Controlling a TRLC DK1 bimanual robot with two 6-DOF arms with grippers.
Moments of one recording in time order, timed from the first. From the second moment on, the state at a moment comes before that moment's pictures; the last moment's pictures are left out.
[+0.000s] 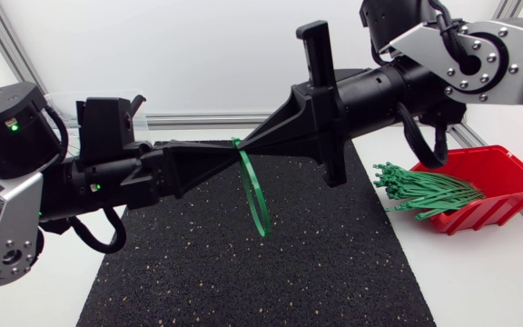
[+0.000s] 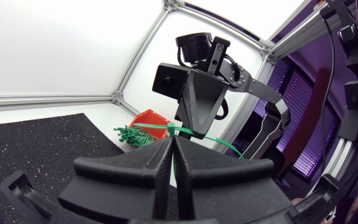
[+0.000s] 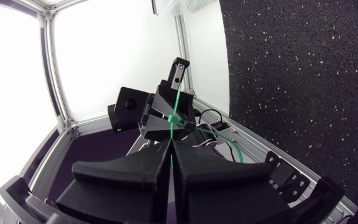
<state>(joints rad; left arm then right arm) -0.48 1.17 0.58 0.59 0.82 -0.52 0.47 1.48 1.23 -0.51 -1.17 1.07</state>
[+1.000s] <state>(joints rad) -0.48 1.11 0.53 0.52 0.75 -0.52 0.48 1.63 1.29 -0.48 -1.21 1.07</state>
